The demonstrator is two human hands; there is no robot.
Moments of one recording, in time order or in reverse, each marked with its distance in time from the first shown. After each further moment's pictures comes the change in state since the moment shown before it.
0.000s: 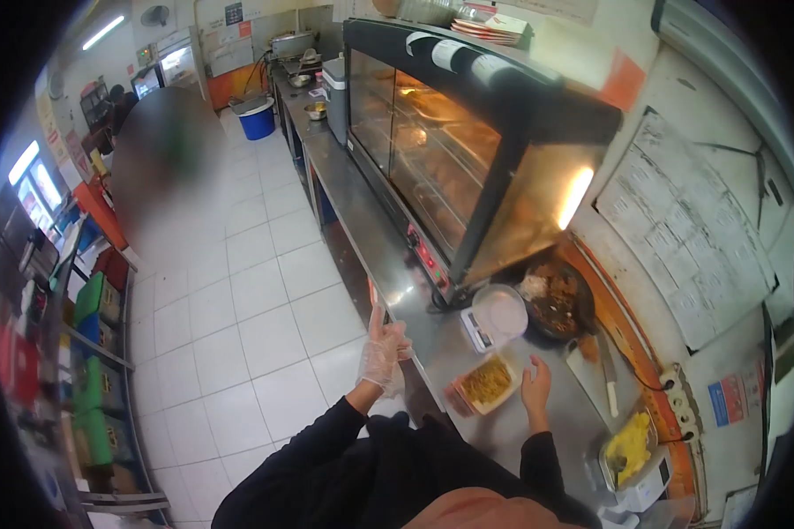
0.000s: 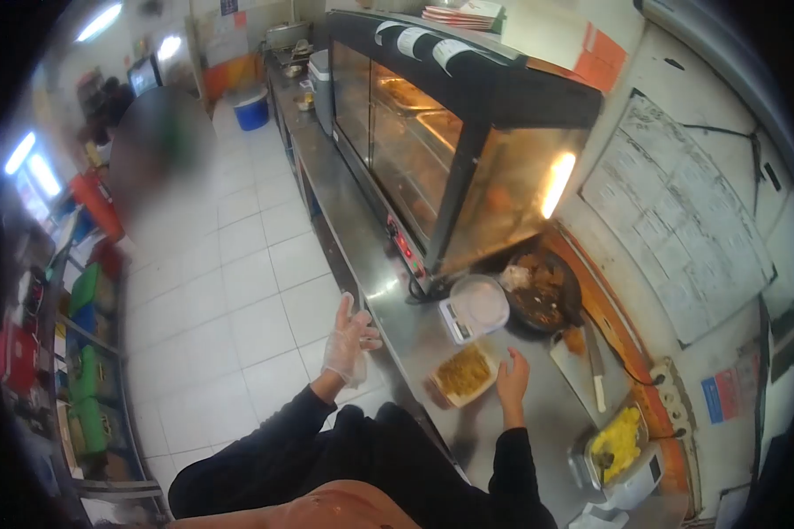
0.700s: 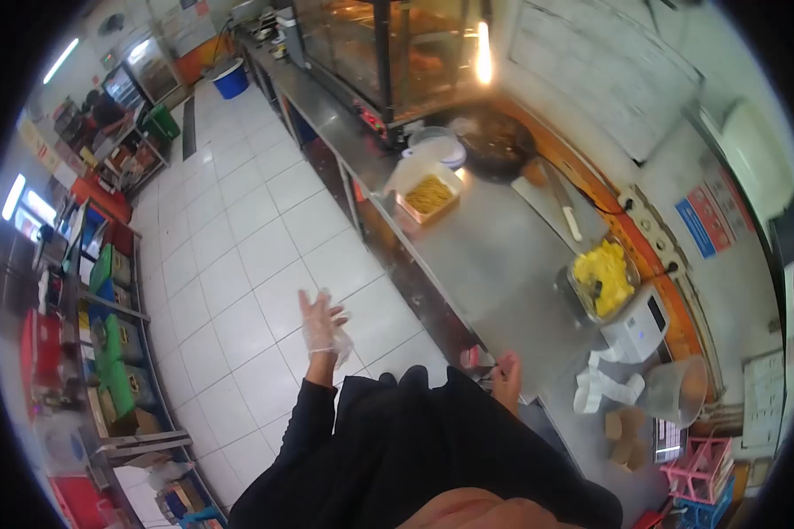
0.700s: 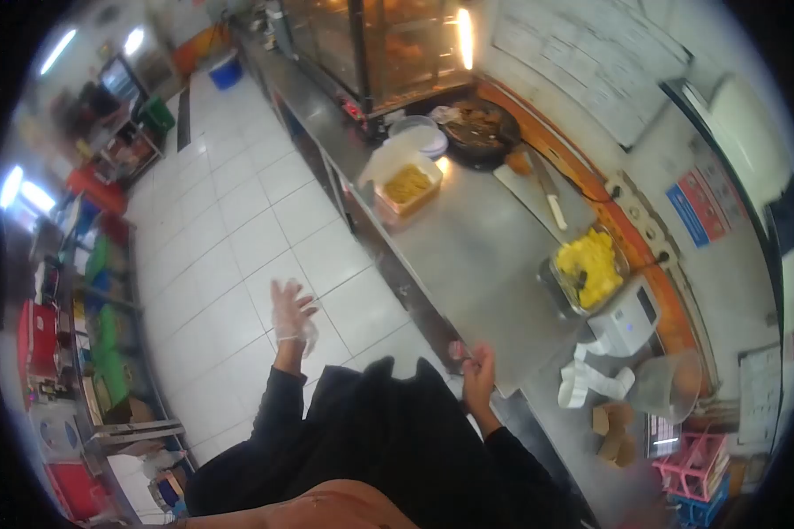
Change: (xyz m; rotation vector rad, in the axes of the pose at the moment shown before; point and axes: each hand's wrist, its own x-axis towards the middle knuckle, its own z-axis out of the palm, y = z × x) left_hand -0.398 -0.124 -0.025 0.043 0.351 0.030; right_hand -0.429 0.012 -0.310 0.627 -0.241 0.473
